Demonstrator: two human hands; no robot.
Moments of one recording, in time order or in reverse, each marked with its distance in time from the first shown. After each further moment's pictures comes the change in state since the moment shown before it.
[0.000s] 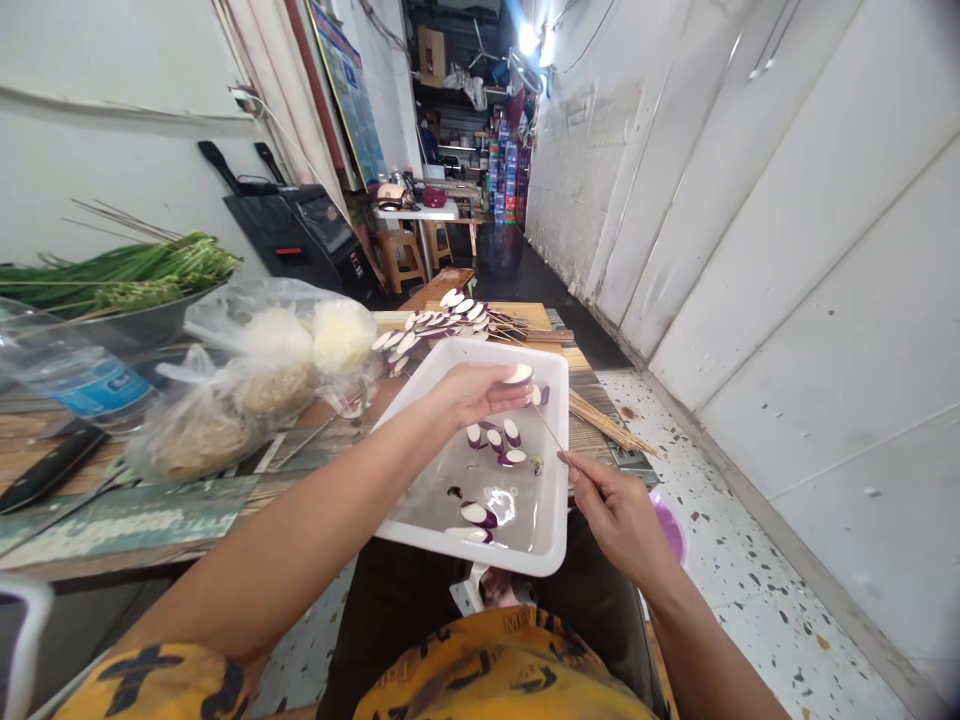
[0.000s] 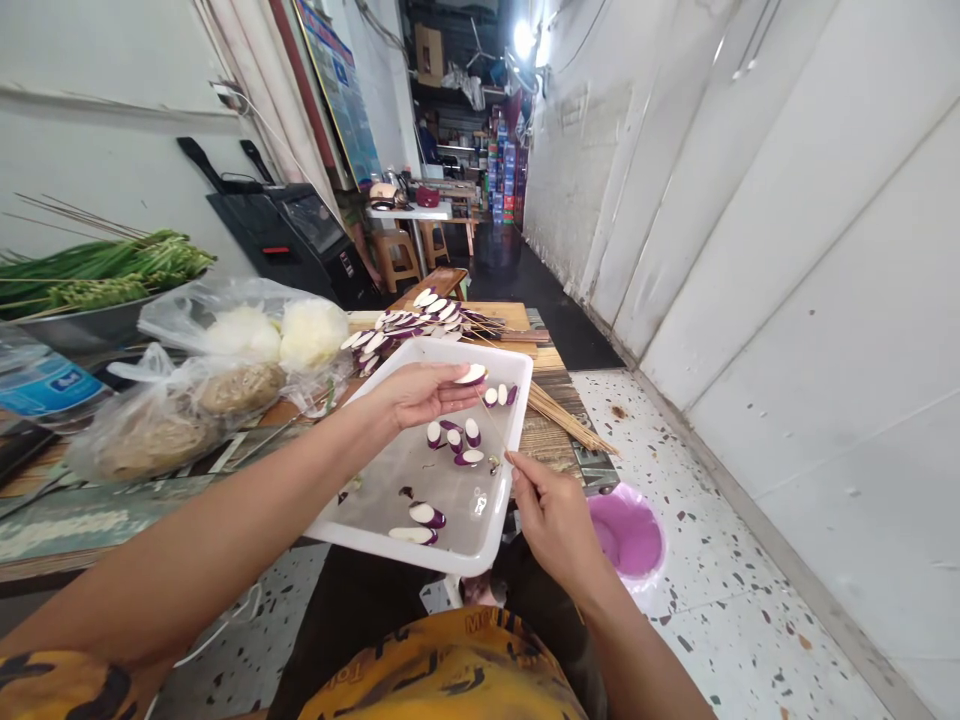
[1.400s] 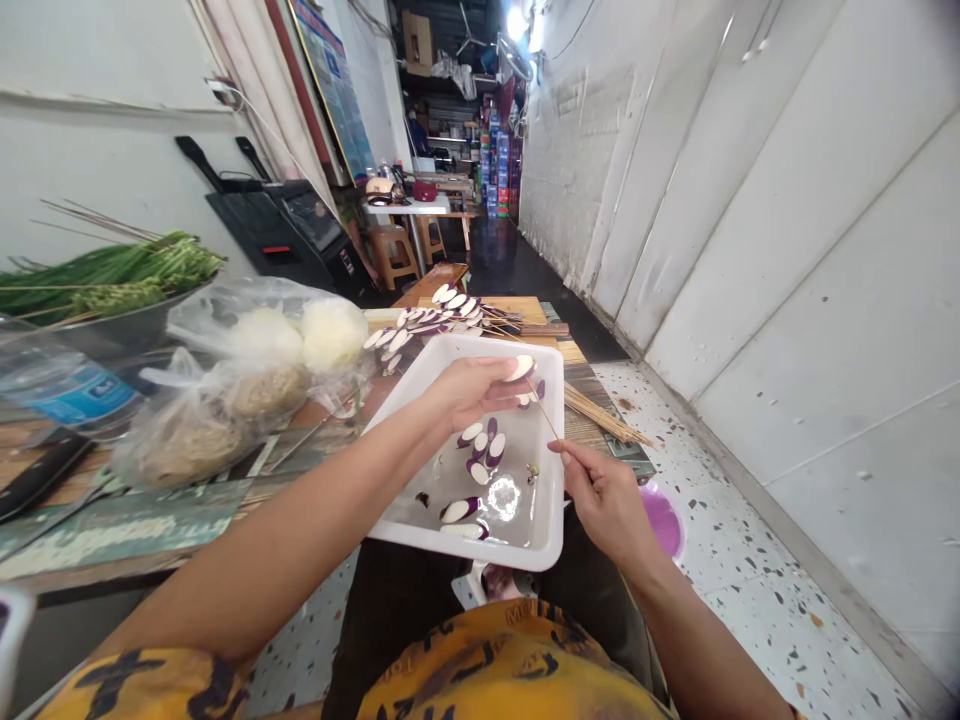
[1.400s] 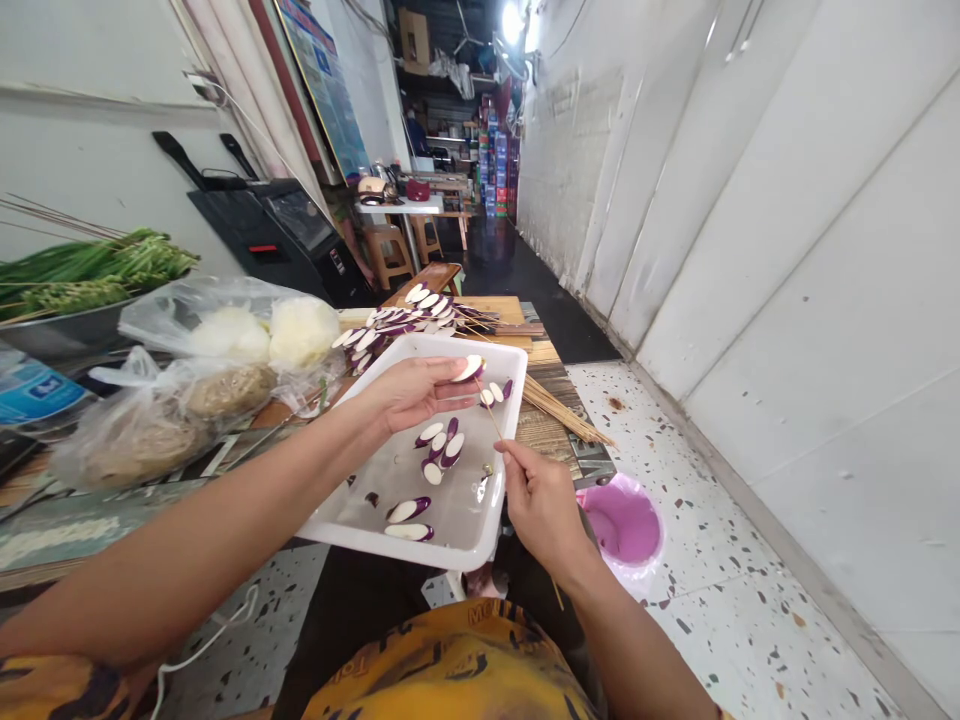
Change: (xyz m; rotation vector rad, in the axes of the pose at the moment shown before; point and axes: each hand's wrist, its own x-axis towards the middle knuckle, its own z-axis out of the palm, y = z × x) left_hand -0.017 0.003 0.012 0.137 -0.012 0.051; right_hand 0.007 -0.002 0.011 -0.002 0.064 -0.039
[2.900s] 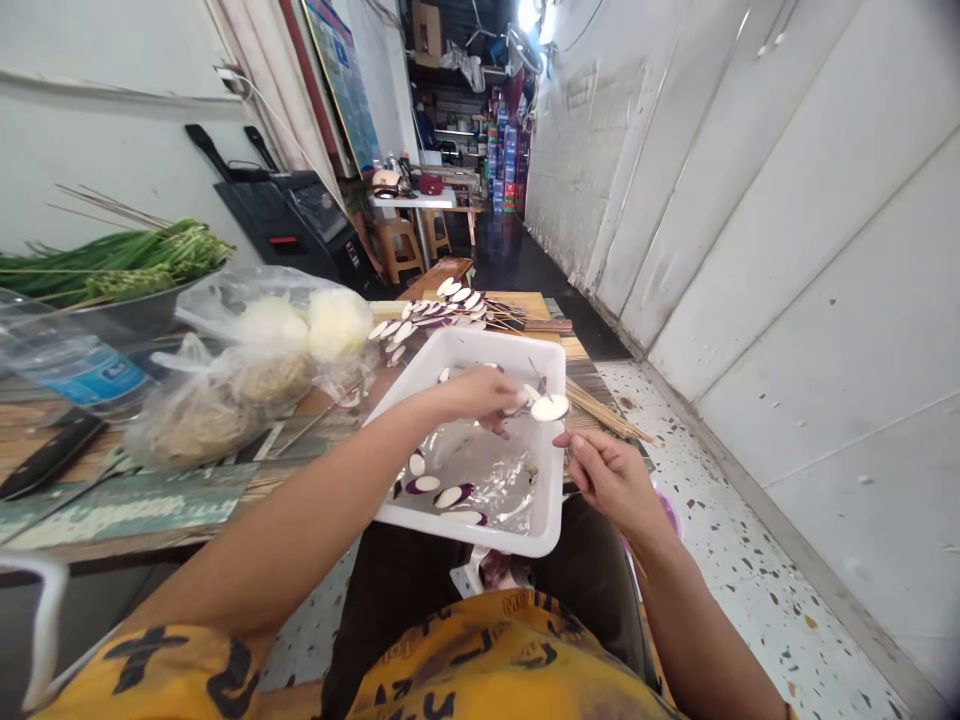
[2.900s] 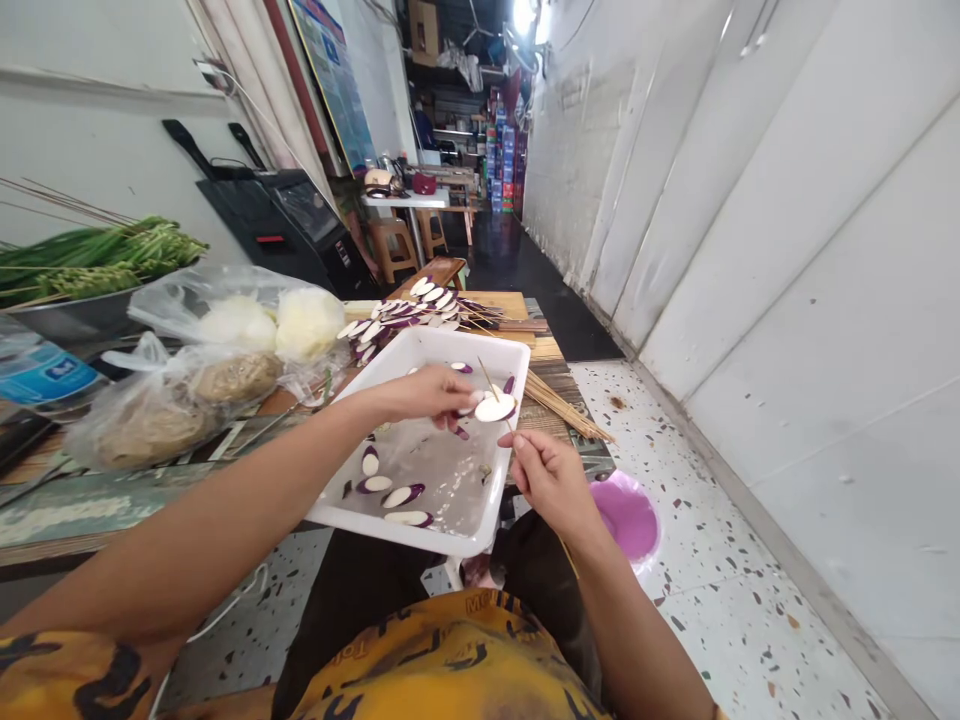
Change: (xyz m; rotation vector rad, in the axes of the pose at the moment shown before) left_hand 0.014 -0.014 -0.026 0.829 -0.324 0.062; right_hand 0.009 0.002 -0.013 0.404 -0.166 0.193
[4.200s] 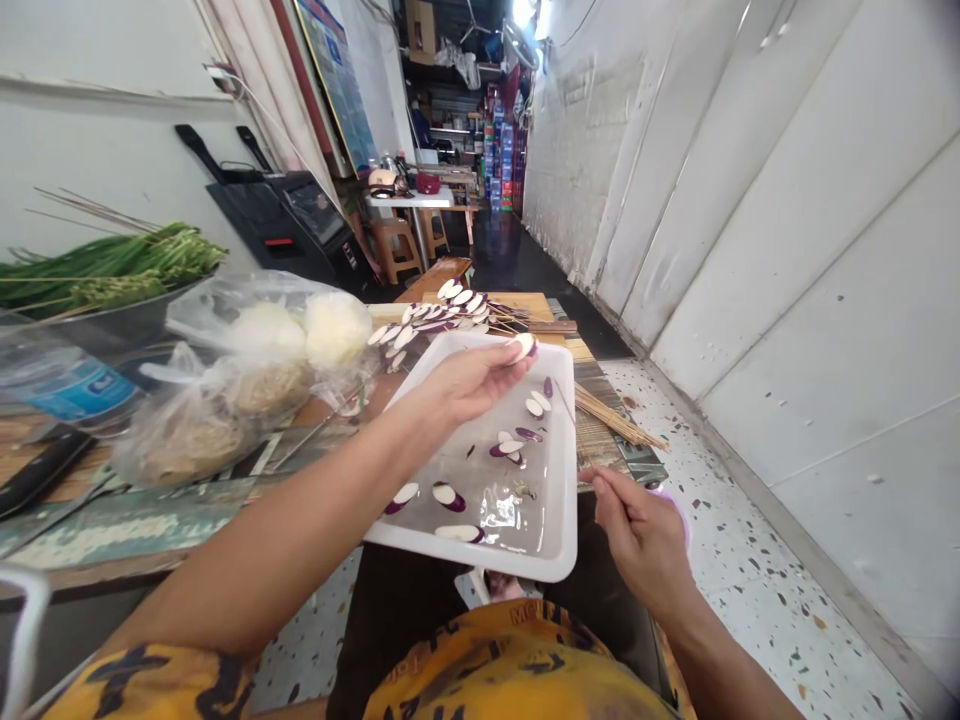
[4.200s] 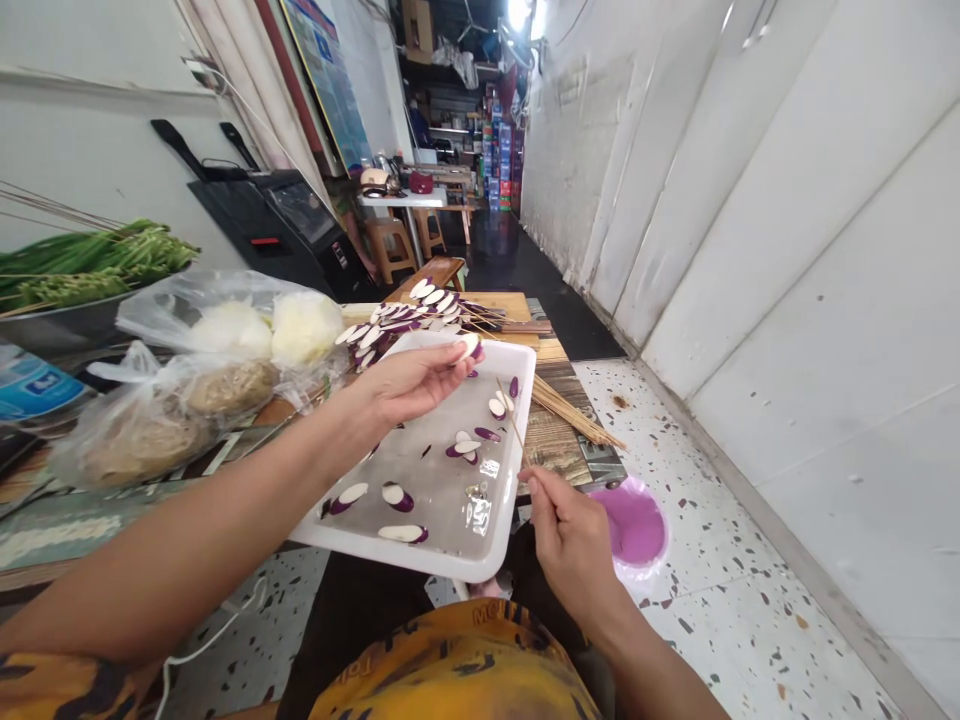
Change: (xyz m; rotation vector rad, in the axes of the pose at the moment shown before) left_hand -0.004 0.040 -0.003 -1.144 0.343 0.025; right_hand -0.032 0.004 0.006 -0.523 0.259 -0.258
